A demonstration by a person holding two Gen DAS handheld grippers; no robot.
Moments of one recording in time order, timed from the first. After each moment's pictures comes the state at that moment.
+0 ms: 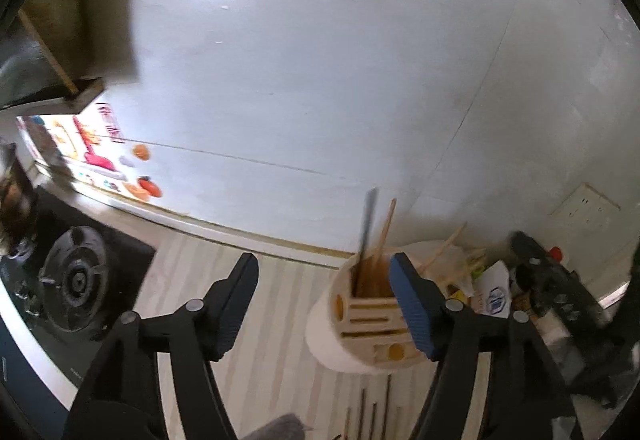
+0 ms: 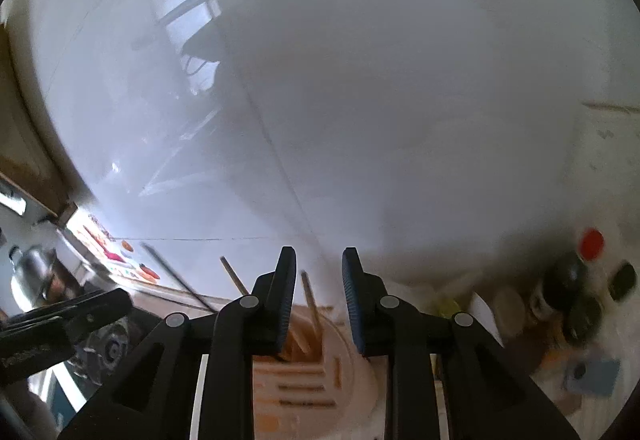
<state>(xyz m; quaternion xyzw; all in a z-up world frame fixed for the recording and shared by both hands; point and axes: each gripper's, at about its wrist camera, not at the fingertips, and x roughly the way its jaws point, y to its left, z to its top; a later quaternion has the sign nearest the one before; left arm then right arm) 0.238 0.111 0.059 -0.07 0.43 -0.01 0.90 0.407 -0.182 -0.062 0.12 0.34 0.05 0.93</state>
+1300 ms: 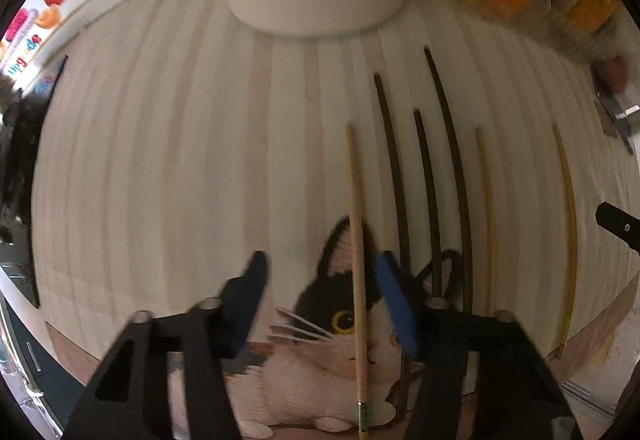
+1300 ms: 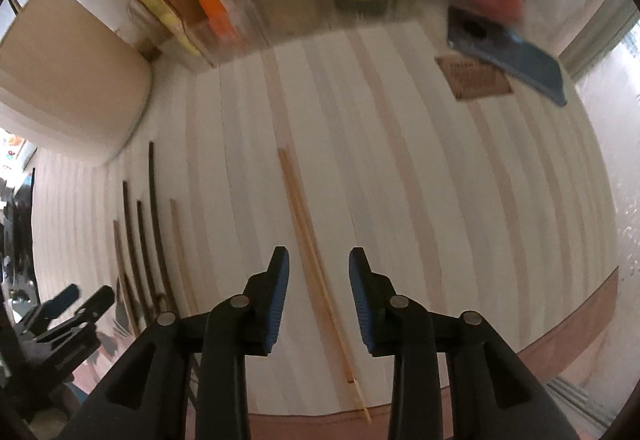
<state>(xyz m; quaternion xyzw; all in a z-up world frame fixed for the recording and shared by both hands) 0.098 0.013 -0.222 0.05 0.67 -0.05 0.74 0.205 -0.316 -0.314 0.16 0.63 -0.09 0.75</state>
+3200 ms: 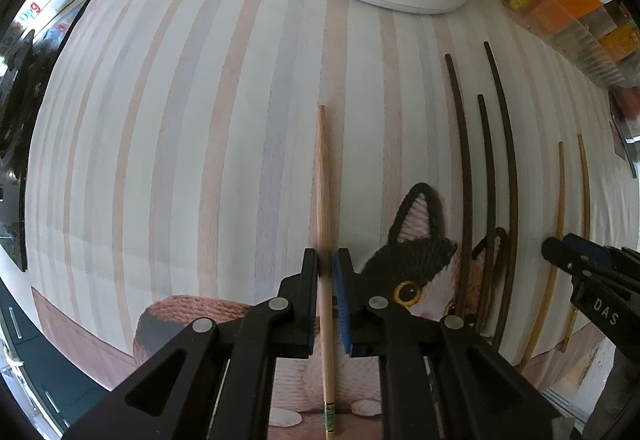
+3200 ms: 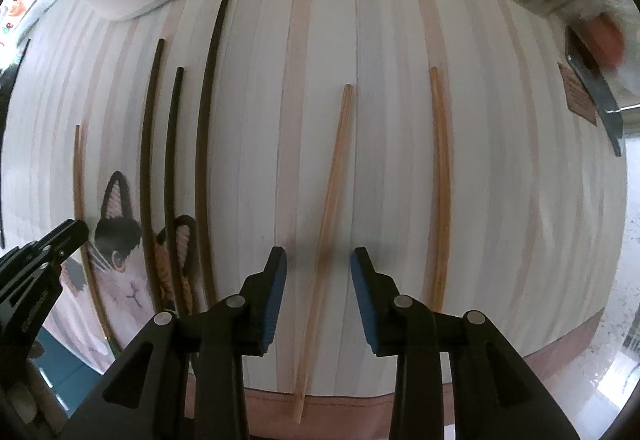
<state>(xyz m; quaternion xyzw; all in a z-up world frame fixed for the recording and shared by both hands) 0.093 0.088 -0.224 0.00 0.69 -0.02 0.72 0.203 -0.224 -0.362 0.02 0.72 -0.03 0.69</state>
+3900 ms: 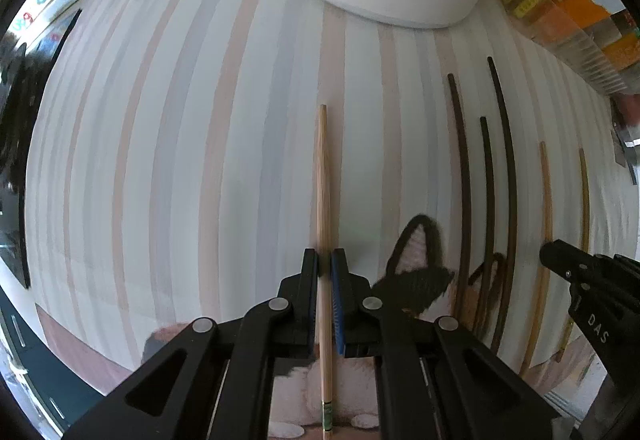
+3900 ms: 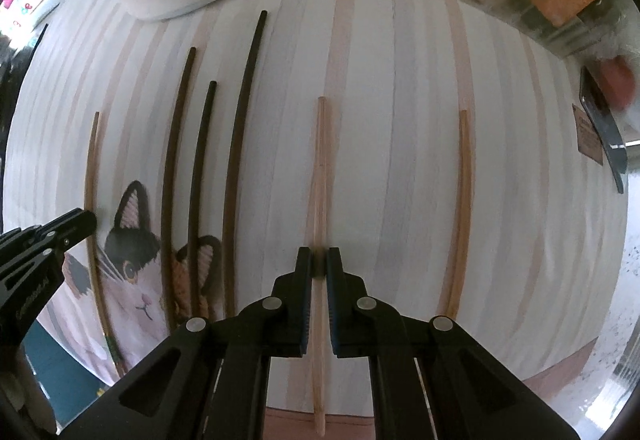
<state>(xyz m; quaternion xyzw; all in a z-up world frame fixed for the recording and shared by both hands) 0.119 0.081 -0.230 0.01 0.69 -0.03 0.72 0.205 -0.194 -0.369 0.00 0.70 0.00 0.71</state>
